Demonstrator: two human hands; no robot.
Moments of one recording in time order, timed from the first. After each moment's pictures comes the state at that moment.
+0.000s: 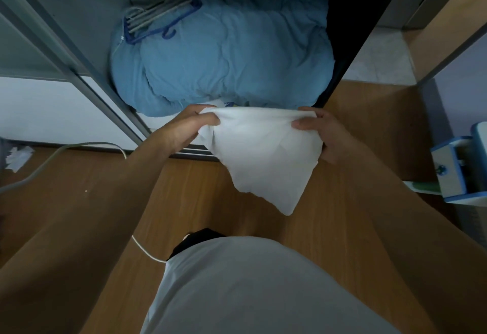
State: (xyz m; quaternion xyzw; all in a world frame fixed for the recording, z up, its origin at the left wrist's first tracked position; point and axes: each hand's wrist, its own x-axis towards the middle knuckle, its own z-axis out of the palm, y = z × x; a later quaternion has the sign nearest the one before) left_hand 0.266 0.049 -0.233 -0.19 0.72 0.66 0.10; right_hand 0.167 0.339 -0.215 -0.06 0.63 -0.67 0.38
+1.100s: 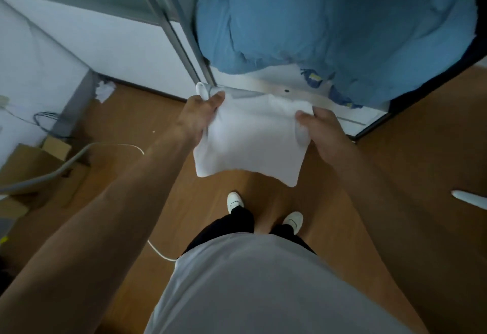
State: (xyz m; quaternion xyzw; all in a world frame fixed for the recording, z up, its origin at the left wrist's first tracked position) left_hand 0.382 -0.058 -0.246 -0.51 0.62 0.59 -0.05; right_hand 0.251 0.161 -0.274 -0.02 0.74 -0.55 0.39
